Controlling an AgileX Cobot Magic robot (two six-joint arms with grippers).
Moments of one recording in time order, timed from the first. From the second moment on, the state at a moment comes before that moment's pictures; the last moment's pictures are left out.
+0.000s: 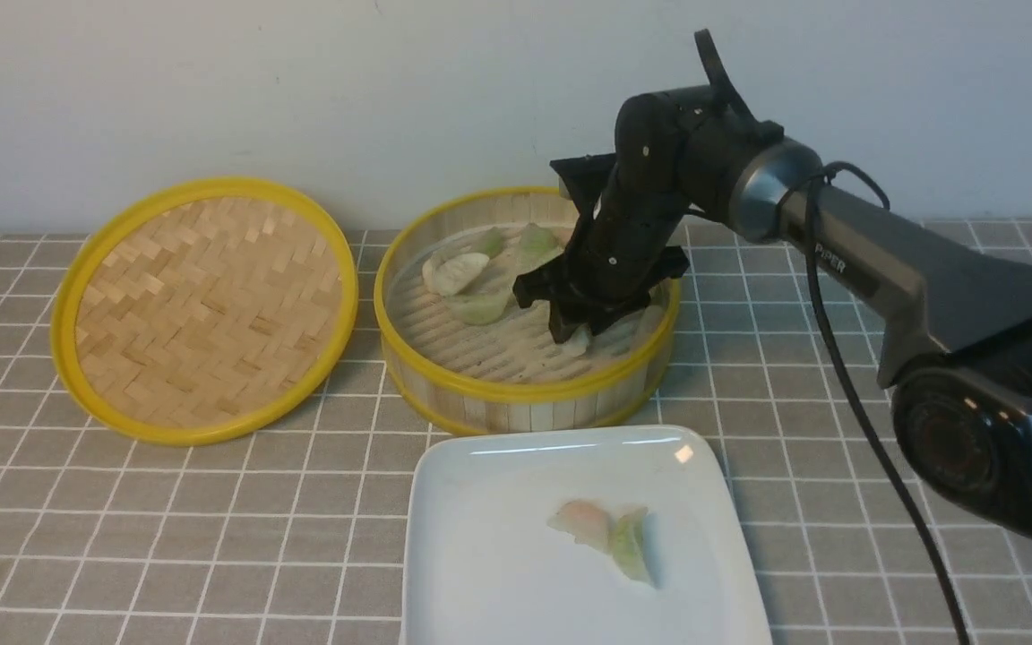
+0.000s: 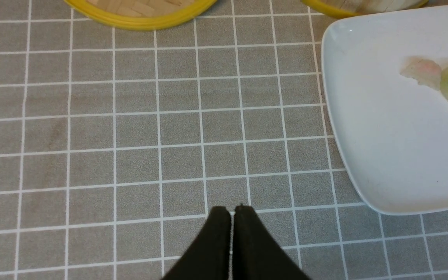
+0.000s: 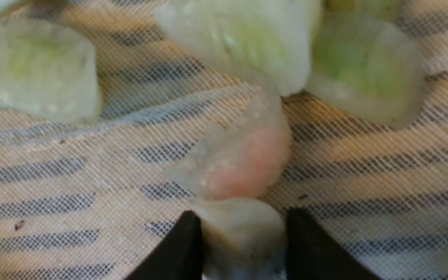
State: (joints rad) right arm 0.45 2.50 -2.31 0.17 1.21 0.09; left arm -0.02 0.72 -0.96 -0.17 1.25 0.03
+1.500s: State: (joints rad) right arm 0.64 1.92 -1.38 0.30 1.14 0.01; left arm -0.02 0.74 -0.96 -0.17 1.14 0.03
